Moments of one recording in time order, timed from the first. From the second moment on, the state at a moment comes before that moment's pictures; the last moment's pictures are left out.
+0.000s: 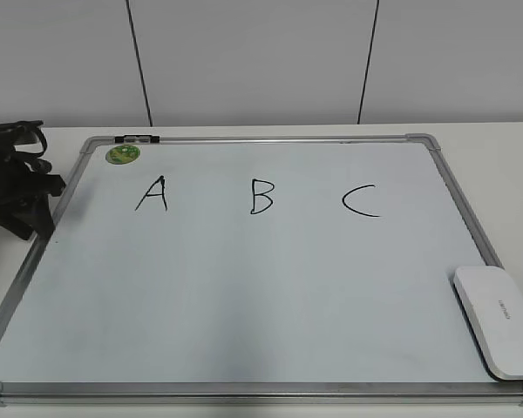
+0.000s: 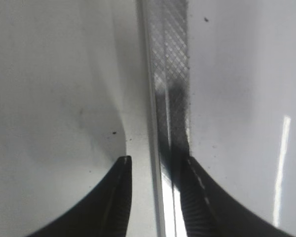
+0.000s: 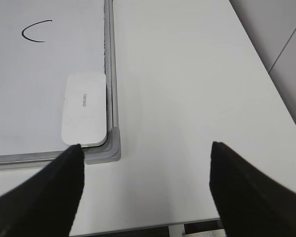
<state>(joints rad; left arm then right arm) 0.05 2.18 -1.53 -0.21 0.92 0.19 -0.04 -0.02 -0.50 -0.10 1.15 0.01</state>
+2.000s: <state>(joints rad) 0.06 2.21 -1.55 -0.26 0.97 0.19 -0.04 0.00 -0.50 -0.20 1.13 0.00</state>
